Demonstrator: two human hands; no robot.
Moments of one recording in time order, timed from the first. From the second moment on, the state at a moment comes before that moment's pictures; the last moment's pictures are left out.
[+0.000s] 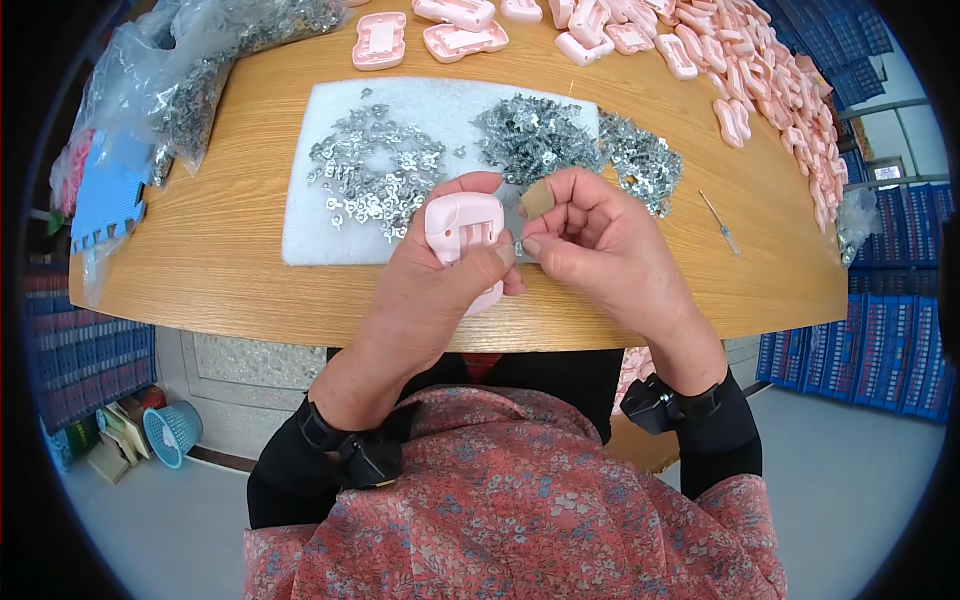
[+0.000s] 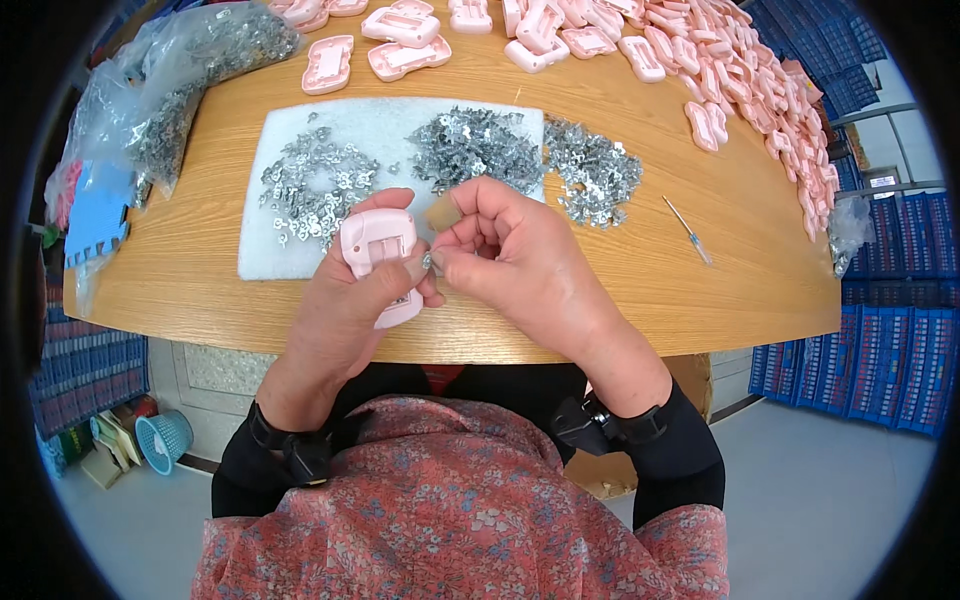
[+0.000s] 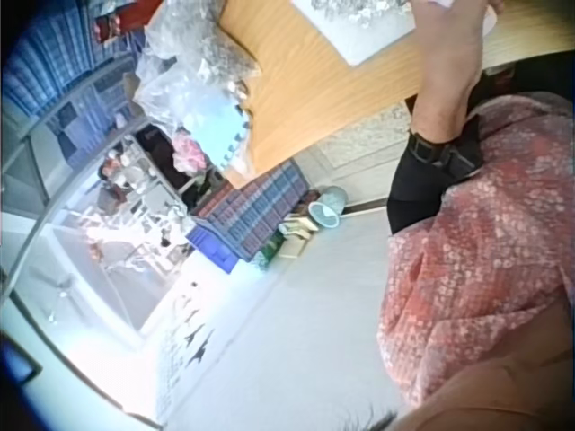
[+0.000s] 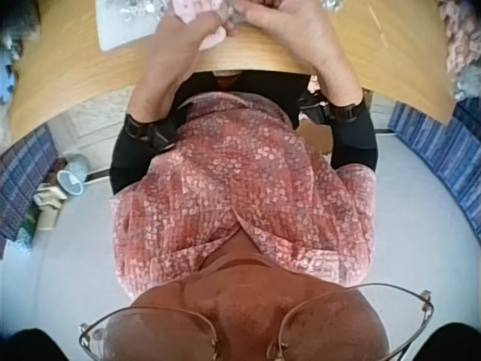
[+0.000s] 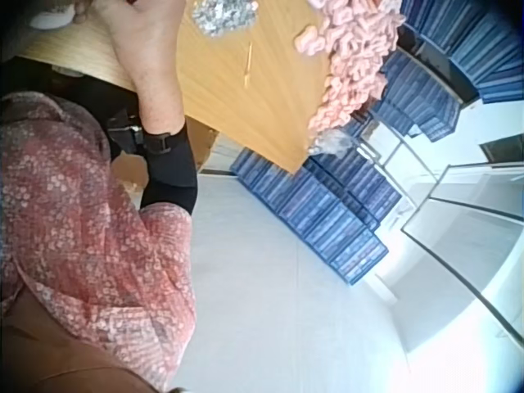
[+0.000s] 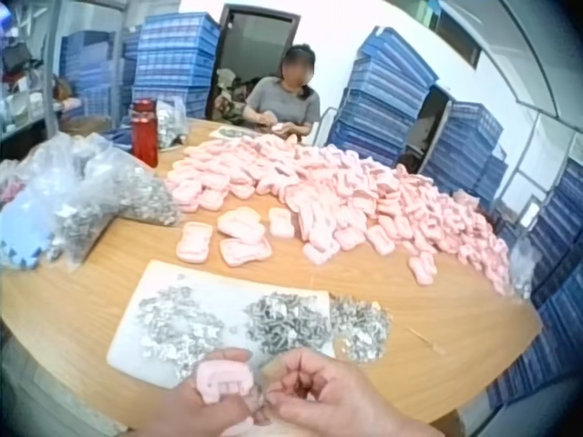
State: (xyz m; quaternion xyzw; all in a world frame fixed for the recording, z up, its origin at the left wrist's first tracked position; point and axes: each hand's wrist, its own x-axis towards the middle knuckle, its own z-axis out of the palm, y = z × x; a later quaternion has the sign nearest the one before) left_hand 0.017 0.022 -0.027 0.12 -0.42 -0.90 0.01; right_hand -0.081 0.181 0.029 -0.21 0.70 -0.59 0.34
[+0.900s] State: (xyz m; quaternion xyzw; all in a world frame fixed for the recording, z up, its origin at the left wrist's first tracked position) left_hand 0.014 0.026 -0.023 0.19 -0.31 -0.91 -0.20; right_hand -0.070 0.171 0.029 -0.50 0.81 -0.31 -0.01
